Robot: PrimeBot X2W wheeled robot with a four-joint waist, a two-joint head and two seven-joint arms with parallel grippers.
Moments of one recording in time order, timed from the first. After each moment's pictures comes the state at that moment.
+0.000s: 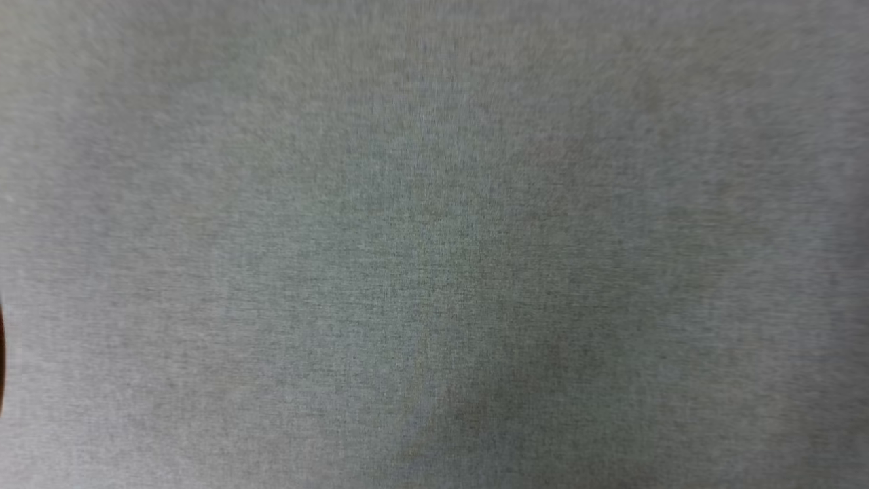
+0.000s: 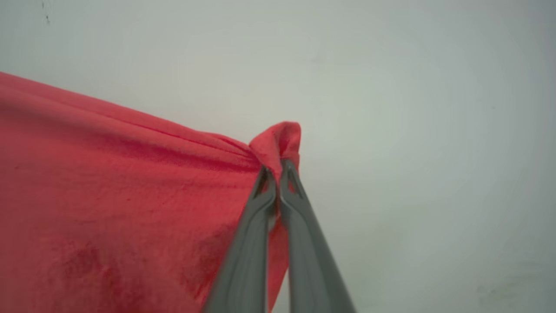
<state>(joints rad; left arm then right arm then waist) -1.72 0.66 -0.28 0.21 -0.38 -0.08 0.03 -1.49 -0.34 -0.17 0.27 0.23 0.13 0.36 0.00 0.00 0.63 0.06</state>
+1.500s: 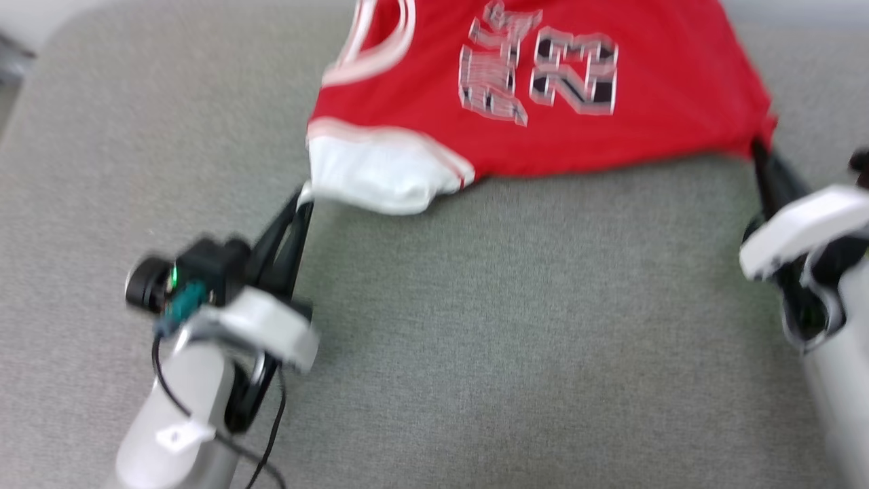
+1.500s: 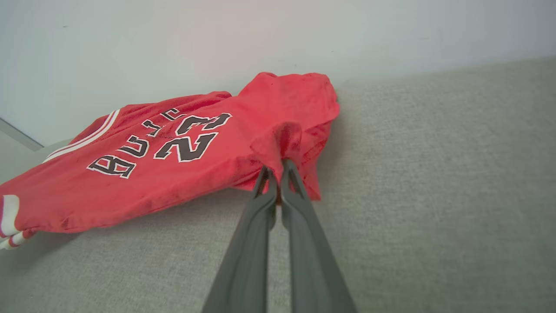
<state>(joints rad) -0.46 0.28 -0.30 0.32 -0.30 -0.11 -0.26 -0.69 -0.29 0.09 0.71 0.55 0.13 -0.09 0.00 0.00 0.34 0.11</state>
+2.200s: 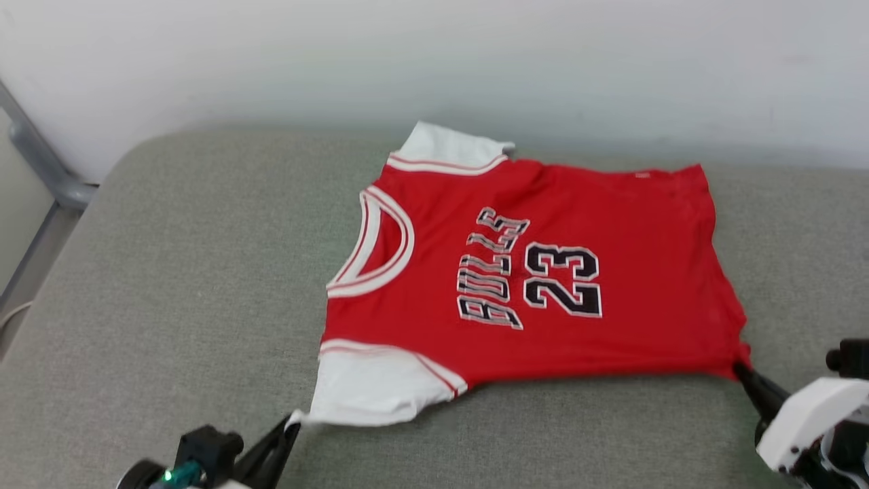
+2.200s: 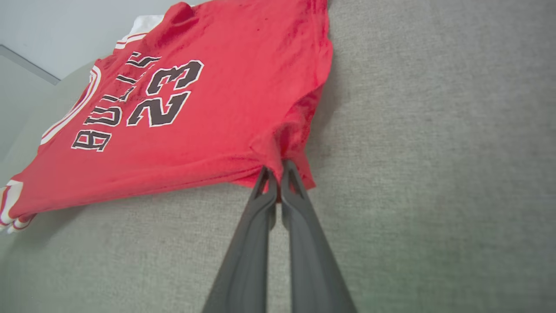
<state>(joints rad) 0.02 0.42 -0.34 0.17 -0.39 -0.12 -0.11 -0.24 -0.43 0.22 0.56 0.84 0.13 0.11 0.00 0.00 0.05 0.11</state>
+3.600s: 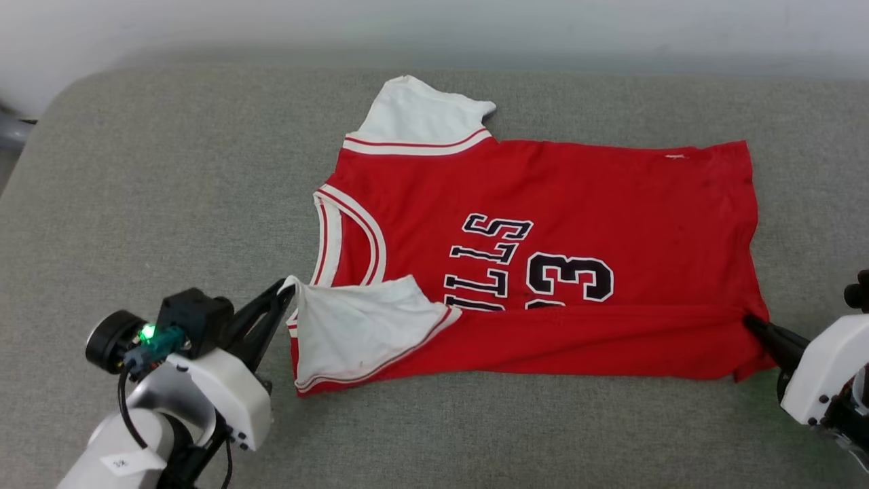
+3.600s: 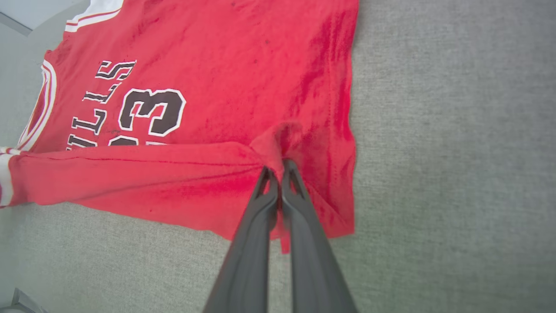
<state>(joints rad) -0.22 0.54 -0.37 0.02 -0.44 -0.12 0.04 -0.17 -0.37 -0.06 0.11 0.67 0.13 0.60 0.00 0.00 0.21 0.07</state>
